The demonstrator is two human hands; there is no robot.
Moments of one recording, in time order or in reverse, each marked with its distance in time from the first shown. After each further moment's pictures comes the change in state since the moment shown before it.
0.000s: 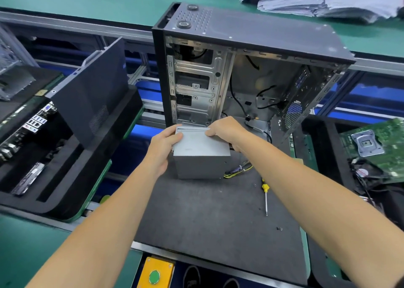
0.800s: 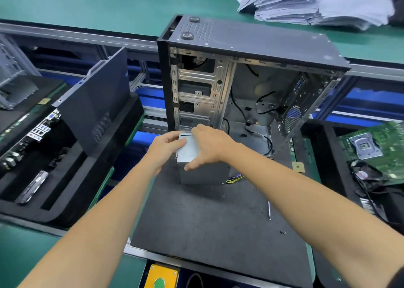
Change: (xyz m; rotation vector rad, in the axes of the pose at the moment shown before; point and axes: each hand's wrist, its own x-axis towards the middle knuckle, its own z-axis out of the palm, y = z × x) left_hand 0.003 0.011 -0.013 0.250 -0.078 0.053; right_hand -0.009 -0.007 0.037 -1.008 0.004 -0.600
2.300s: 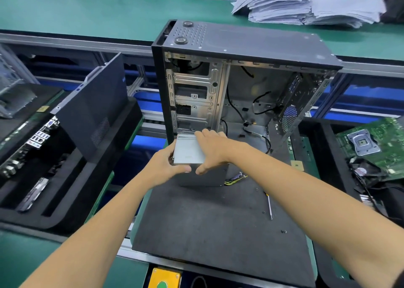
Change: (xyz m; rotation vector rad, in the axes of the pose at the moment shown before) left_hand -0.022 -0.011 -0.009 0.466 -0.210 0.158; right_hand -0.008 0.013 0.002 -0.084 -0.113 0.008
